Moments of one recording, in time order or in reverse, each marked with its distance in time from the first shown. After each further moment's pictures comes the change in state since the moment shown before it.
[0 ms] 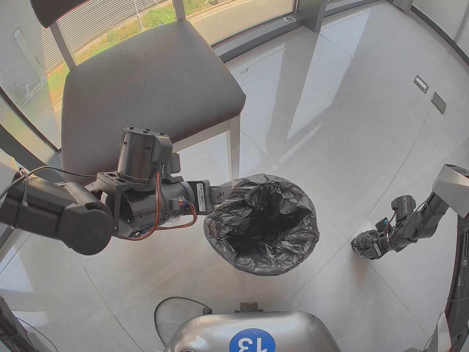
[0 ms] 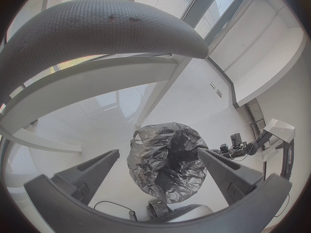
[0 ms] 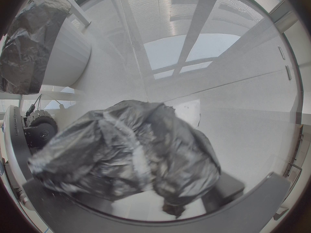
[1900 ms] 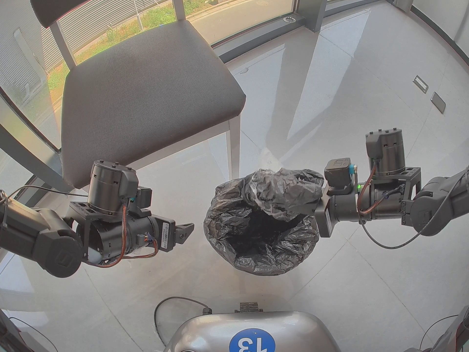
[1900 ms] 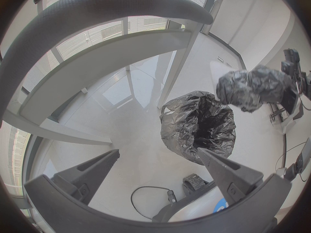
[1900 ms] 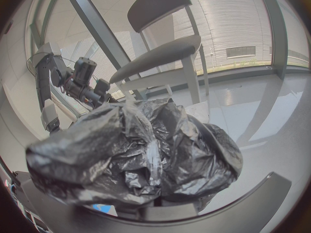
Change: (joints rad) left arm 0.084 -0.105 0.250 0.002 0.049 0.228; right arm 0.659 -0.618 0.085 -0.036 0.339 0.270
